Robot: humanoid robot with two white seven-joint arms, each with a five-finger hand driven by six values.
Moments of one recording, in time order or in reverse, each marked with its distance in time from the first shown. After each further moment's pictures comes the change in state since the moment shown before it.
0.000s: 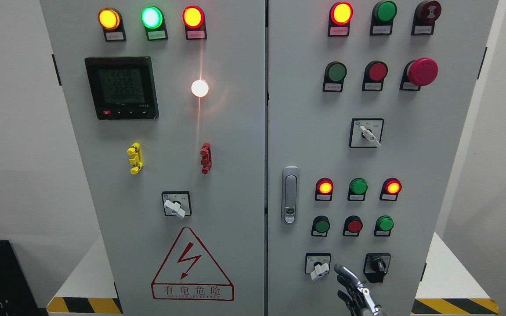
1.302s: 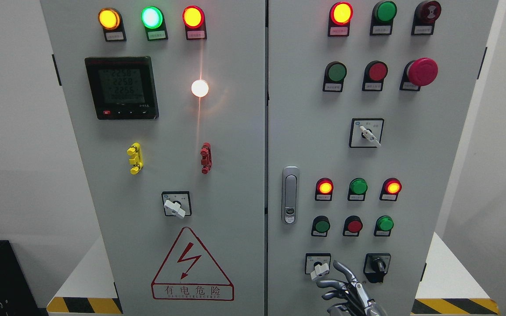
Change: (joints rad) left arm 0.000 0.000 0.000 0.000 0.000 0.000 0.000; right arm -0.022 0.033 0.003 0.000 0.317 -0.001 -0.005
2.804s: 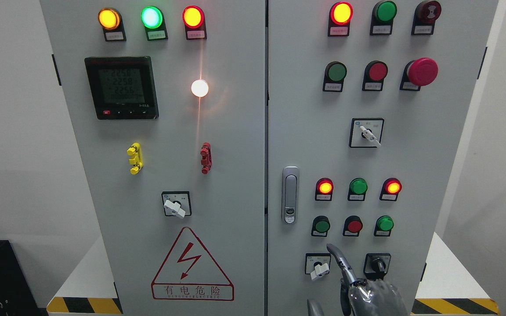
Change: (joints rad) left arm 0.000 0.000 0.000 0.000 0.000 0.000 0.000; right arm -0.090 -0.007 0.016 0.020 0.871 -0.059 -0.114
